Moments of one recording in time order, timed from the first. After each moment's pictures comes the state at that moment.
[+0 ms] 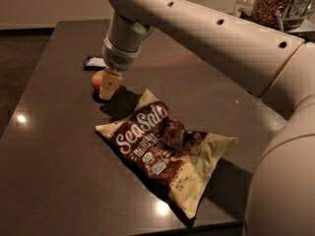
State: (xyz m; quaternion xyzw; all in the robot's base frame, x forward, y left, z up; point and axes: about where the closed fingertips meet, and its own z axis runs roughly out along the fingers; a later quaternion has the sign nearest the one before) arm 0.609 0.129 0.864 -0.69 0.69 0.10 0.22
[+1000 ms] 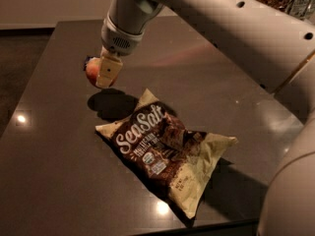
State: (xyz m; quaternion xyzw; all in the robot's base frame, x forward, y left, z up) arm 0.593 0.126 0.916 -0.70 0.66 0.12 0.24
